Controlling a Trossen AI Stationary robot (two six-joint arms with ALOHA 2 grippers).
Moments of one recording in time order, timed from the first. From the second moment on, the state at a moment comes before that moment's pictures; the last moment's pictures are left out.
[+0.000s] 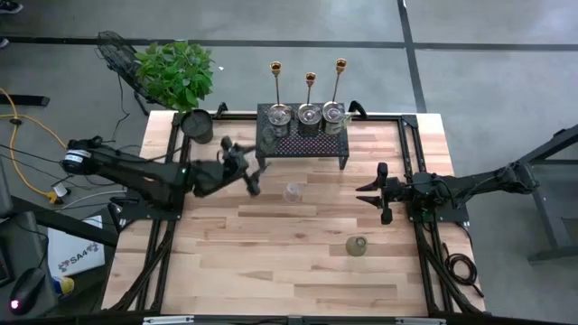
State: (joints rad) left arm -0.13 1.12 0.78 0.18 -0.76 0.08; right arm 0.11 0.31 0.02 0.17 0.13 0.03
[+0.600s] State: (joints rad) left arm -0.25 1.44 0.47 0.62 -0.58 -0.04; right arm 0.11 0.31 0.02 0.17 0.13 0.03
